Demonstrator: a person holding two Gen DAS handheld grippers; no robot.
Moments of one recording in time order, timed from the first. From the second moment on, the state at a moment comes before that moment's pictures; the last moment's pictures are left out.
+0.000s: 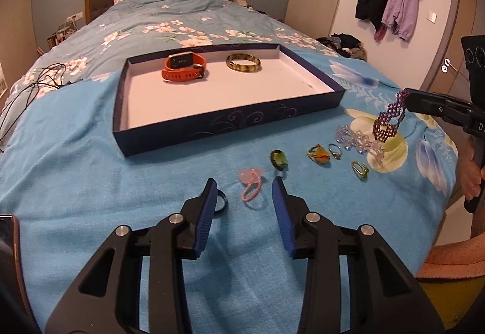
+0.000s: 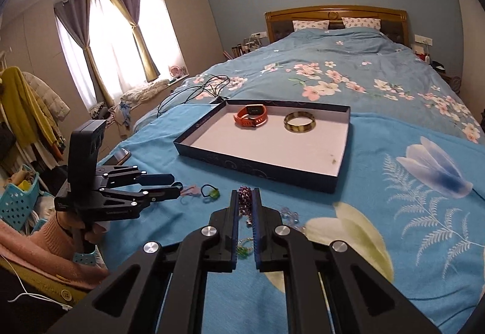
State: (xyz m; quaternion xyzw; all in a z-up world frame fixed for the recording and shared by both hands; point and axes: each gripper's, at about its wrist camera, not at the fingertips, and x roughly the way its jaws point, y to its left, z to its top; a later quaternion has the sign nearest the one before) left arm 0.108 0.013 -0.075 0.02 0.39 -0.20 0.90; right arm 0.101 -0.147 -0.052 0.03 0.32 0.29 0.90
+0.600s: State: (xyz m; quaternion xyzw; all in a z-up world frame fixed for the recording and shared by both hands) left arm 0.117 0.016 -0.093 0.07 0.41 -0.16 0.89; right arm 0.118 -0.126 -0.059 0.04 0.34 0.31 0.89
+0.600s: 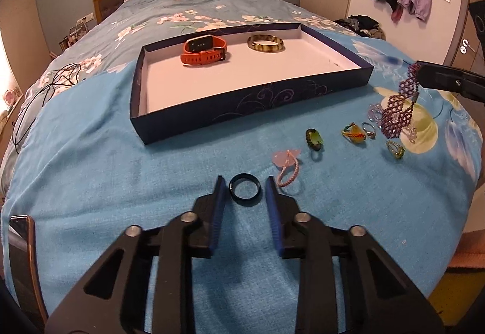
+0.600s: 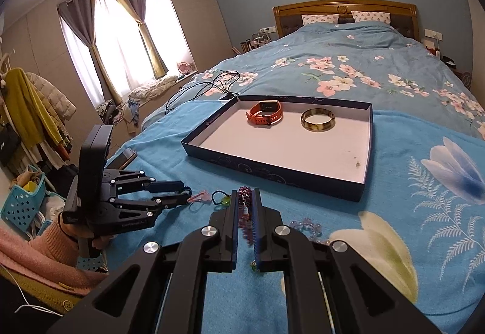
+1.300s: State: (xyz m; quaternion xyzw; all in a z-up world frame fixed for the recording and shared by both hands) left arm 0.115 0.028 -0.060 0.03 0.37 -0.17 0.91; right arm 0.136 -0.128 -0.050 0.06 0.32 0.31 0.89
